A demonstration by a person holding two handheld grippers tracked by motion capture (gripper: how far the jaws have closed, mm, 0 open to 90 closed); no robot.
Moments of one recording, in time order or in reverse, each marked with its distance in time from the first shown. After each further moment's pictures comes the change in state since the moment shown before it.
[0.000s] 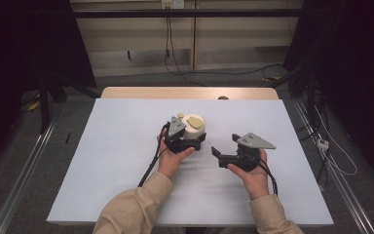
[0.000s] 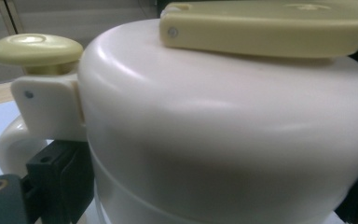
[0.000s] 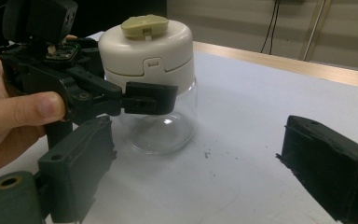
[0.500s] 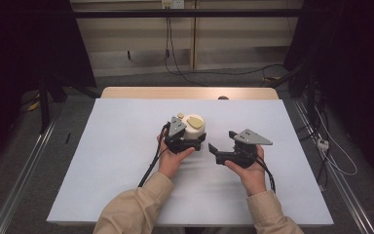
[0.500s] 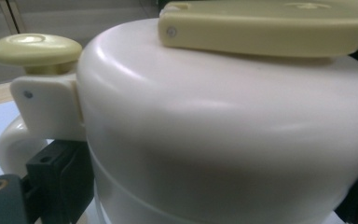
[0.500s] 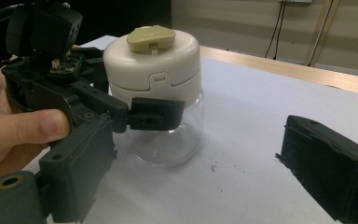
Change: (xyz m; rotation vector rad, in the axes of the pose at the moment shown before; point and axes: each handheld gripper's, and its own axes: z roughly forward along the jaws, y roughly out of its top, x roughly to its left) left arm -0.001 0.000 0.000 0.005 0.007 0.005; right arm 0.002 0.008 0.008 -0.008 0.018 0.001
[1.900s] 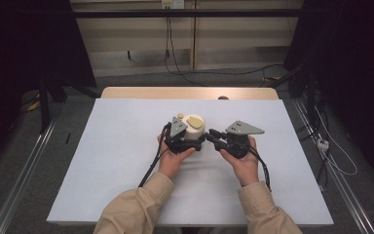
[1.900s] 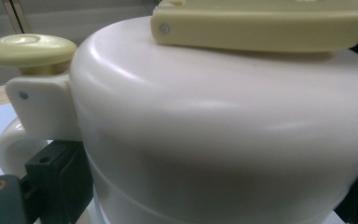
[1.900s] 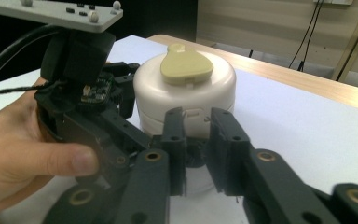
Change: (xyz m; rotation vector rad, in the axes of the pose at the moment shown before) left arm -0.002 0.000 0.001 0.007 0.014 0.017; right arm 0.006 0.025 0.017 0.027 0.101 -0.047
